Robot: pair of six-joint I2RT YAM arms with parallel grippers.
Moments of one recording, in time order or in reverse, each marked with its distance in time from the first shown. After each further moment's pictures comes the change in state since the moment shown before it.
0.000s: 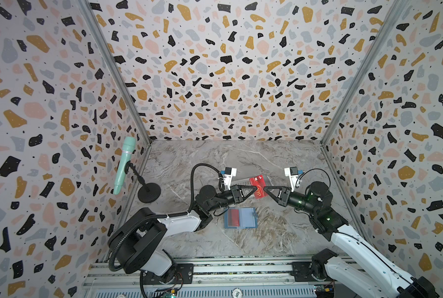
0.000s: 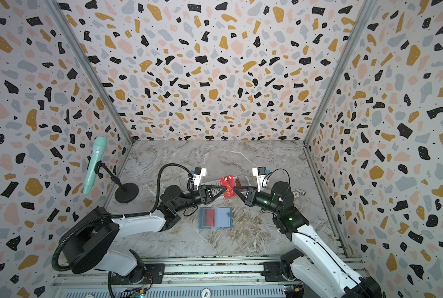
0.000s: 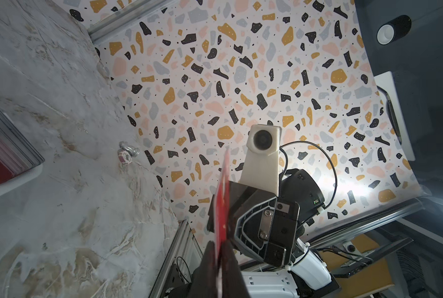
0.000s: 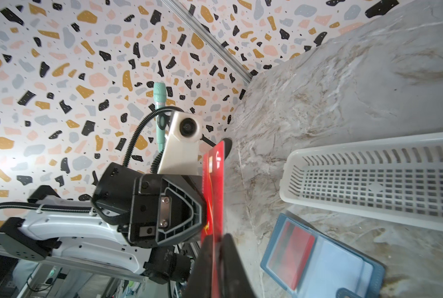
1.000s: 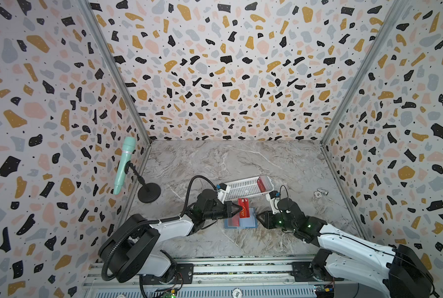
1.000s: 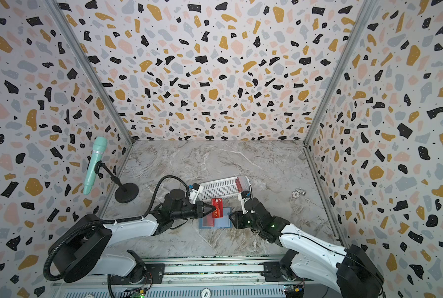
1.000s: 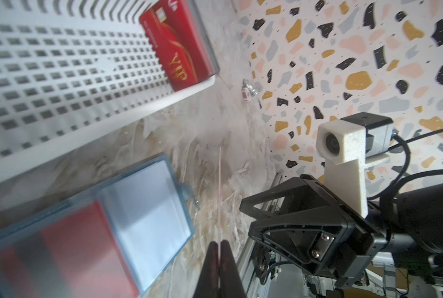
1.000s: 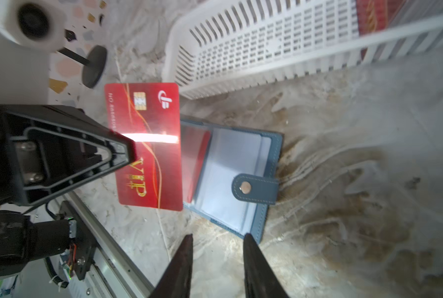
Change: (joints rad) left arm 0.080 -0.069 -0.120 -0.615 0.015 0.360; right arm 0.367 0.193 -0.105 -0.274 0.493 -0.108
